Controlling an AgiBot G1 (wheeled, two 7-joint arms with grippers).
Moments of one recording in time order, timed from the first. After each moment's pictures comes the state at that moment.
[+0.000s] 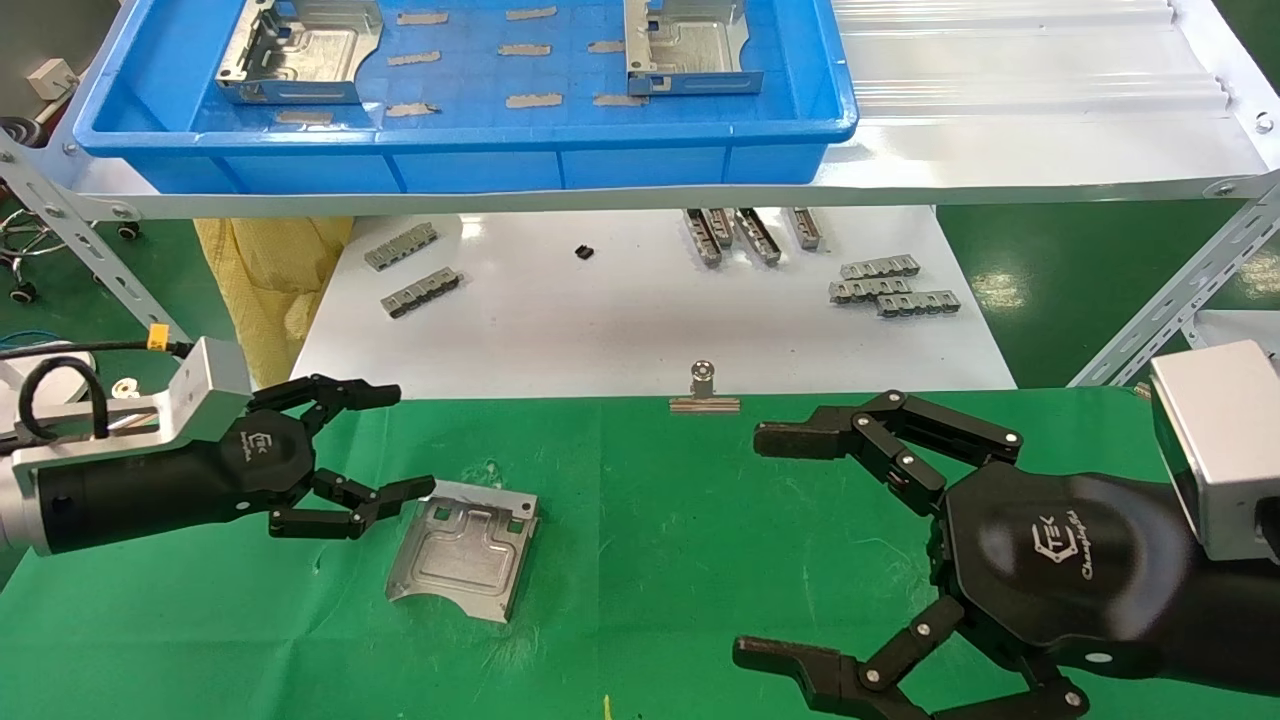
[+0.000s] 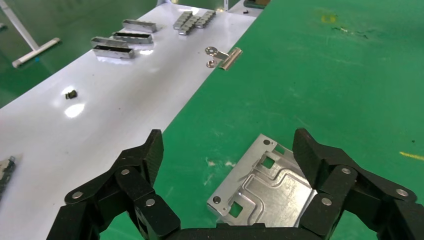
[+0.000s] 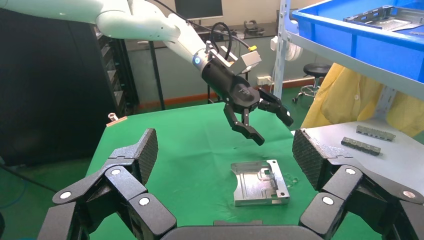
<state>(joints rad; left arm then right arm) -1.58 0.90 0.66 -0.04 1.01 1.60 0.47 1.09 -0.59 -0.34 1.27 -0.68 -1.47 0.15</state>
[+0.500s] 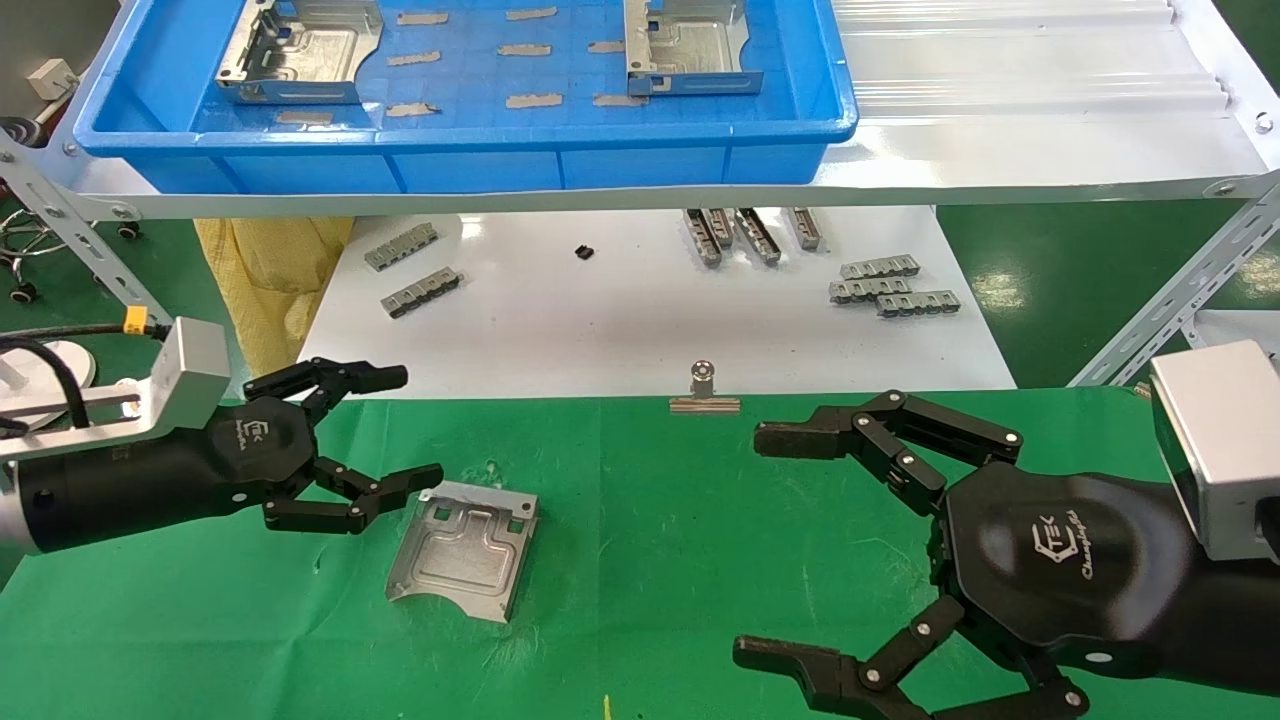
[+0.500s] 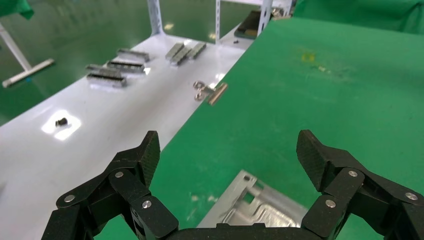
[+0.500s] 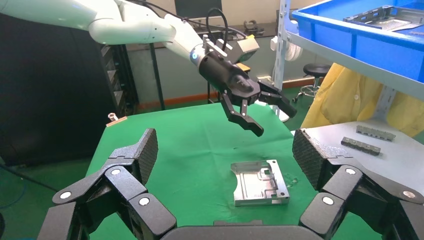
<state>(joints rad) -1.48 0.84 0.58 -0.30 0.95 1.58 0.34 1.09 -0.59 -0.35 1.27 -0.68 -1.47 0.15</state>
